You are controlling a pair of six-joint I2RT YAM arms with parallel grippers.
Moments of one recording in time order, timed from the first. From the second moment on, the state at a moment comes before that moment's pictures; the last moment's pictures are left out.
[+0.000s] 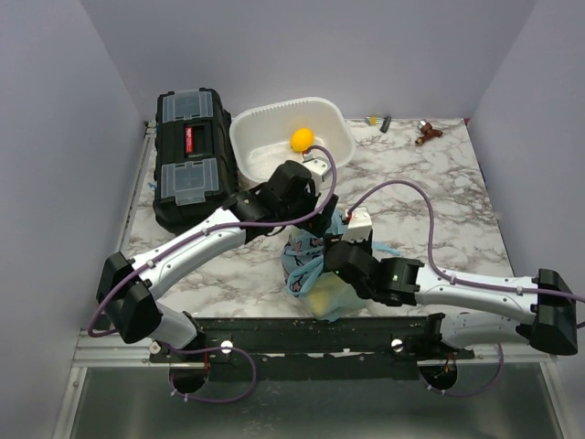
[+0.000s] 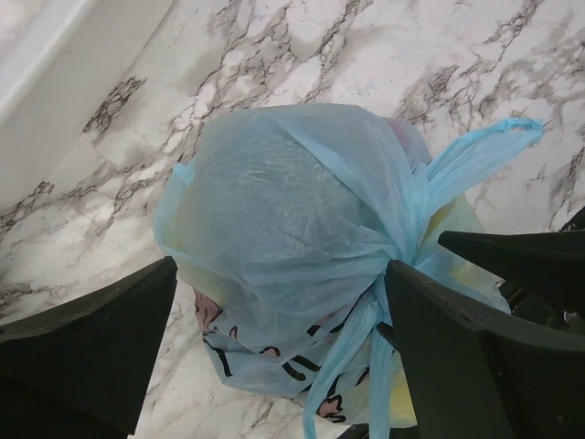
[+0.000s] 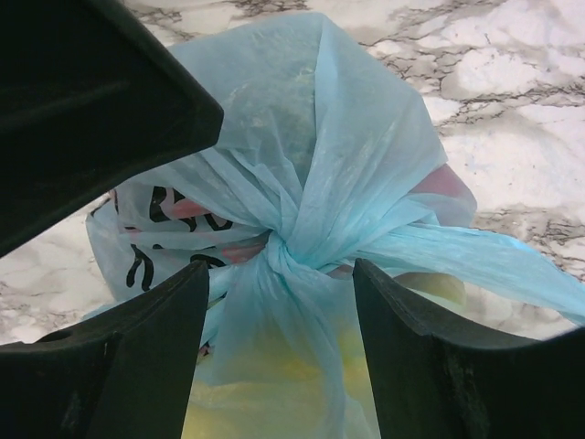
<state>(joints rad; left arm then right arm) -0.85 1.45 1.28 -0.49 -0.01 -0.23 1.22 1.16 0.81 -0.40 0.84 0.69</state>
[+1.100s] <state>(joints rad) -0.85 1.12 0.91 -0.08 0.21 0.27 0.96 1.02 0.65 -0.04 0.16 0.33</state>
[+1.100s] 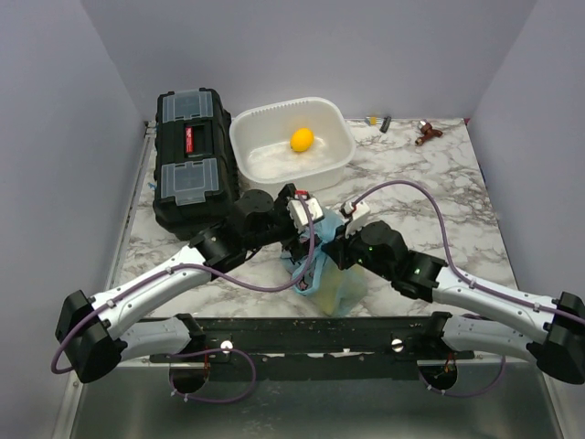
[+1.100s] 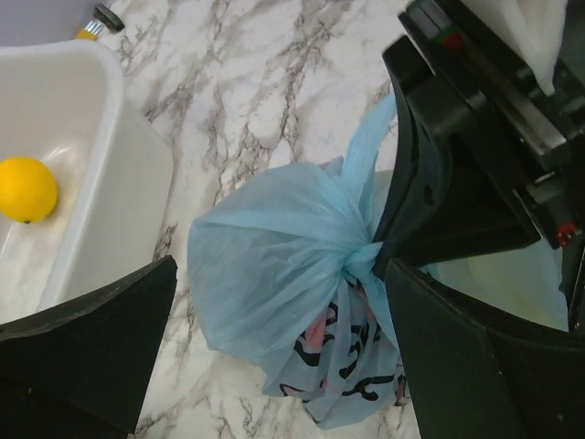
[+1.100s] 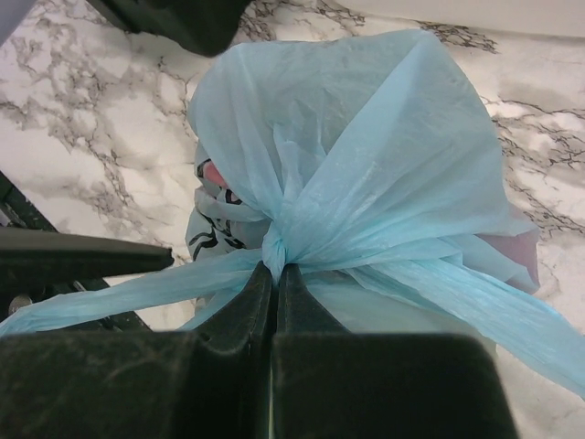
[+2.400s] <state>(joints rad) -0.97 1.29 0.89 0.18 -0.55 0.38 0.96 1.00 0.71 -0.13 0.42 0.58</state>
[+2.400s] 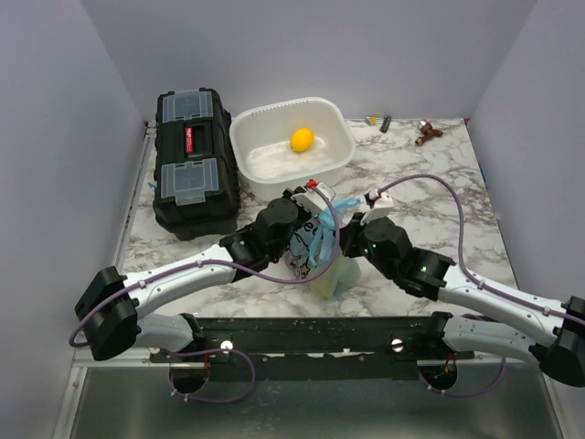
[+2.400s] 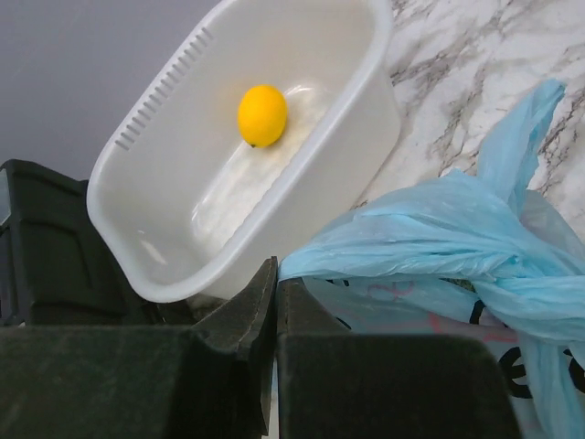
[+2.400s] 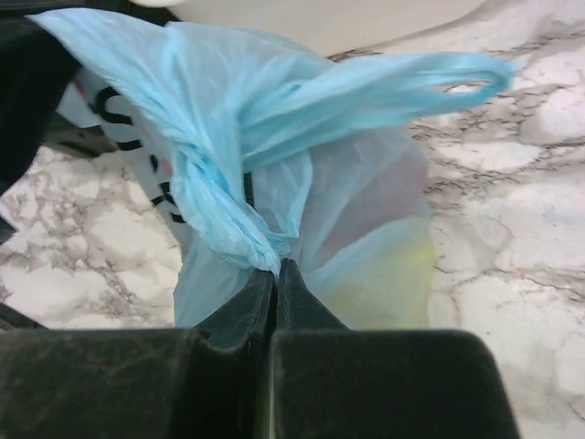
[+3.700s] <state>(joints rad) -1.03 1.17 0.96 -0.04 -0.46 0.39 0.96 1.17 0.92 -0.29 0.41 0.59</state>
